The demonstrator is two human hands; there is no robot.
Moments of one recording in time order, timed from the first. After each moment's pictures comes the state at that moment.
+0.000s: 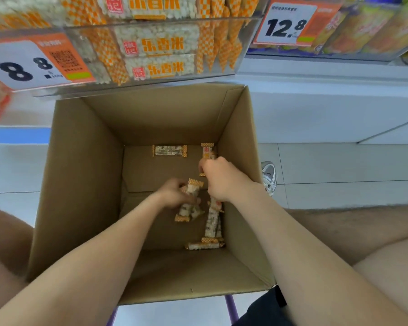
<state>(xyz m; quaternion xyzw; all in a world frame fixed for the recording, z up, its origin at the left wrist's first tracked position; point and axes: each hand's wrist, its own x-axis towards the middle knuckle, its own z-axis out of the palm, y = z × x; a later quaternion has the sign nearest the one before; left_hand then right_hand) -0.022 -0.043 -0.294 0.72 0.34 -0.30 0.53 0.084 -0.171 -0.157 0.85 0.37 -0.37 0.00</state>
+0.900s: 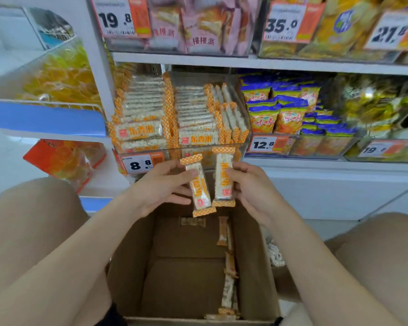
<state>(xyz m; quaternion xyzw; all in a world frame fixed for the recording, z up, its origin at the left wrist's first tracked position) -0.062 0.007 0.035 0.68 0.25 0.02 0.69 0.072 -0.167 0.016 0.66 0.13 -0.33 -0.66</state>
